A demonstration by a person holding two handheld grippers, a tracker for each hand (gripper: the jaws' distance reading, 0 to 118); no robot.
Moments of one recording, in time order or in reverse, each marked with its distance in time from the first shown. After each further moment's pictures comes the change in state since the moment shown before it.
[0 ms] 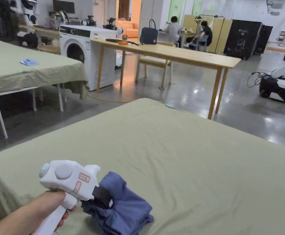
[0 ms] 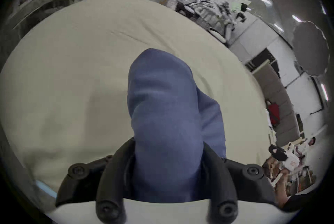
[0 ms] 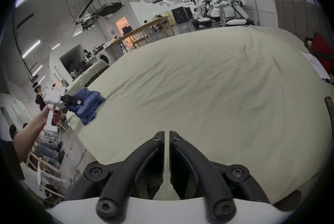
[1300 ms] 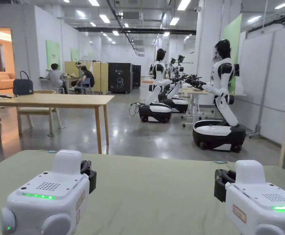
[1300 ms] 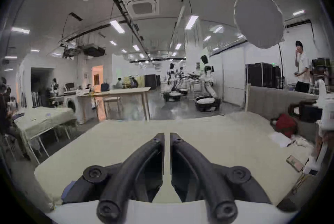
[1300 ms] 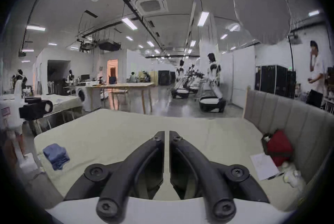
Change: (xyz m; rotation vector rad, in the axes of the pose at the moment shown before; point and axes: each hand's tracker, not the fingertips) left arm 0.483 -0.110 0.104 0.906 0.091 -0.508; right arm 0.012 0.192 0.175 0.598 -0.315 0.272
